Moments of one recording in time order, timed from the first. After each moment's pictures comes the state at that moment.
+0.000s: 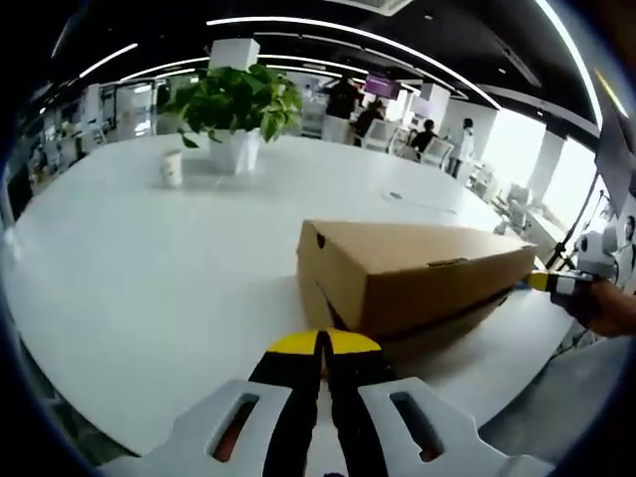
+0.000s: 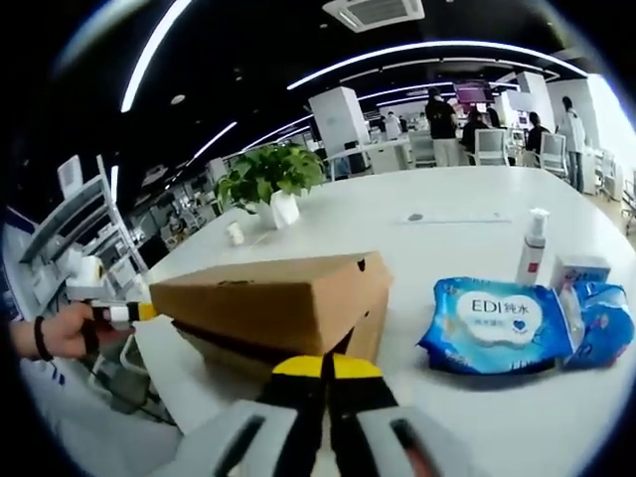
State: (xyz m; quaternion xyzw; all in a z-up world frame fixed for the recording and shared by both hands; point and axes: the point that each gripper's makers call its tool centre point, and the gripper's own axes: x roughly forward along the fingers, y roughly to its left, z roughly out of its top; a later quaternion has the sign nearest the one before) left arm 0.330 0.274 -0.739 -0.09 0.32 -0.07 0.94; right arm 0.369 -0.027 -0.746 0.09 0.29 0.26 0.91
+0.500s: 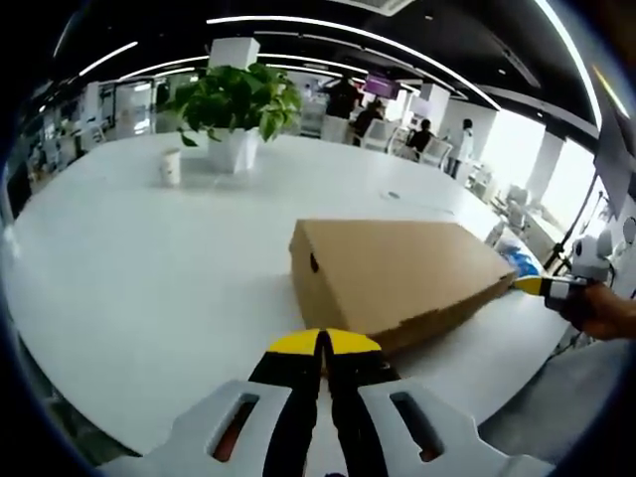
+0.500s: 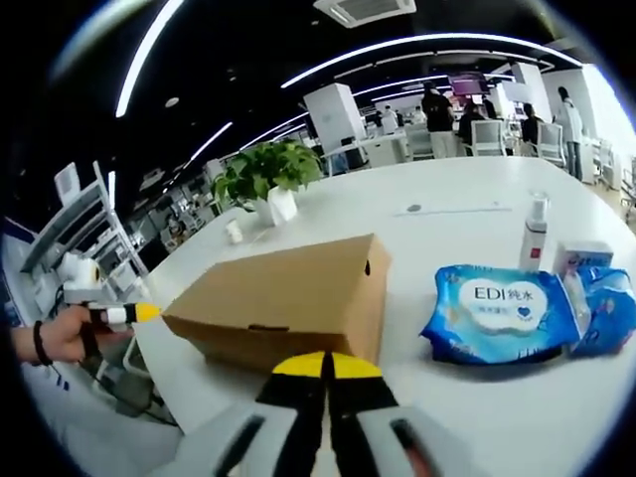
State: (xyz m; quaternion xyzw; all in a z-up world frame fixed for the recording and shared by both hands) left arm 0.328 0.274 -0.739 -0.10 0.32 -0.08 0.94; right arm 0.368 -0.025 -0.754 0.10 0.30 0.26 0.91
